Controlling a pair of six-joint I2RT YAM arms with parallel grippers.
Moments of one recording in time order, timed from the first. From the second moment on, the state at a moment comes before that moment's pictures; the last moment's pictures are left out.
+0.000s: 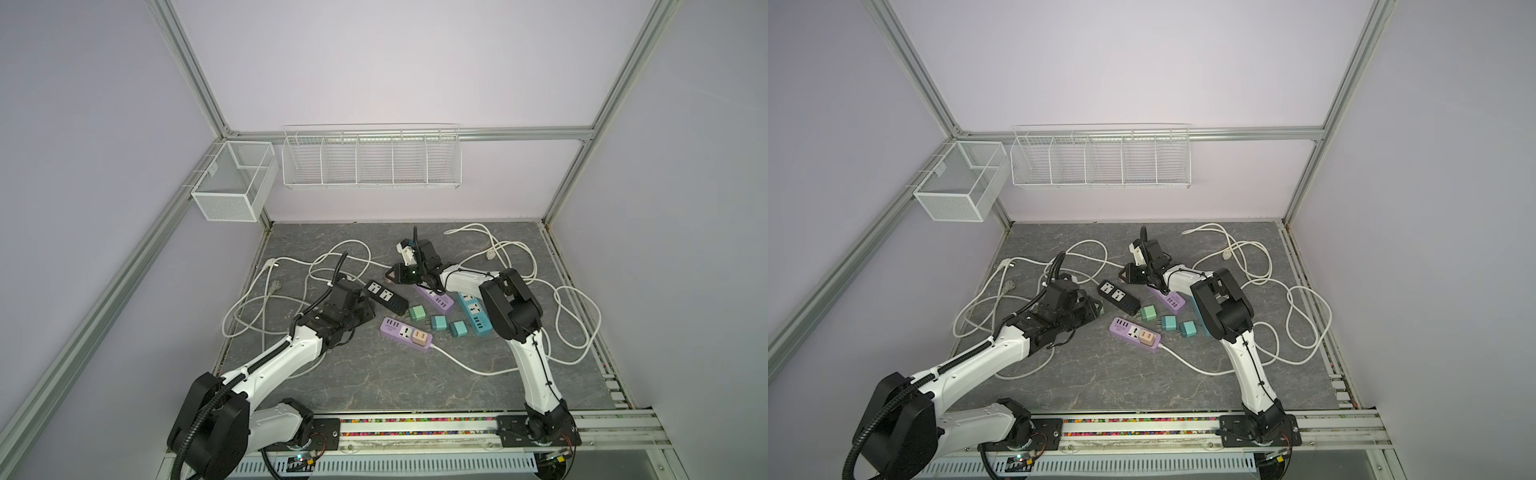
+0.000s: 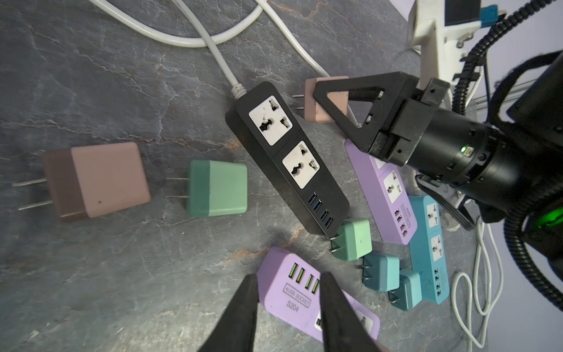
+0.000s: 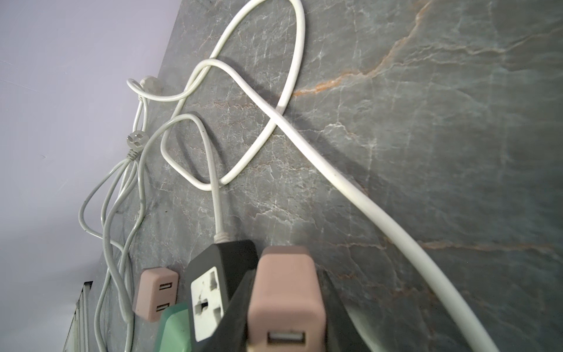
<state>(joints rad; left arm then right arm) -0.58 1.22 0.69 -0.23 -0.01 -0.86 0.59 2.30 1.59 0.01 -0.44 0.55</state>
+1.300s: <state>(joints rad) -0.58 1.22 0.67 -0.18 0.09 -0.90 0.65 1.75 1.30 -0.24 -0.27 0.21</state>
